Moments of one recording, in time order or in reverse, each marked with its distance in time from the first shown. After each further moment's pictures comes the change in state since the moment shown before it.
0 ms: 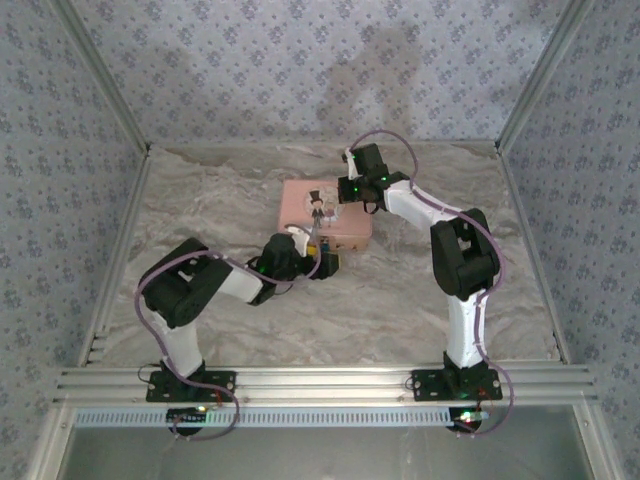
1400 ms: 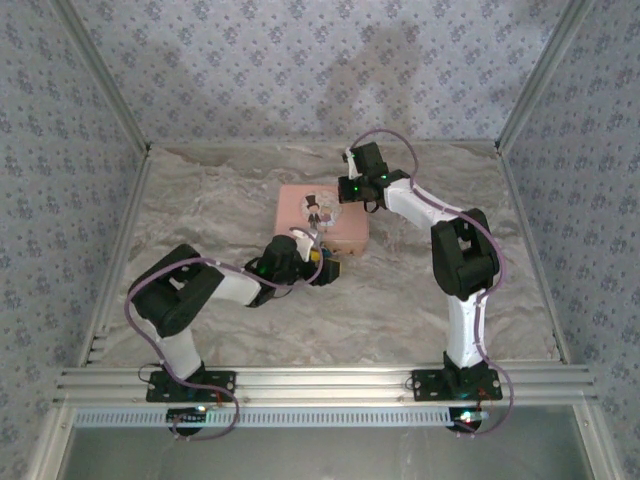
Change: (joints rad) left arm -0.026 -0.085 -0.026 -0.101 0.048 0.059; right arm 0.000 0.000 0.027 -0.050 0.001 0.011
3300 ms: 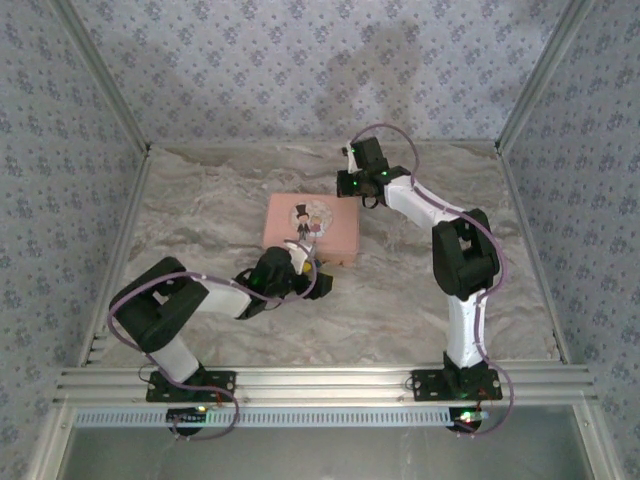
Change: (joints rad) left arm -0.027 -0.132 -0.120 -0.066 -0.071 0.063; right arm 0.000 -0.001 0.040 0.002 -0.012 0.034
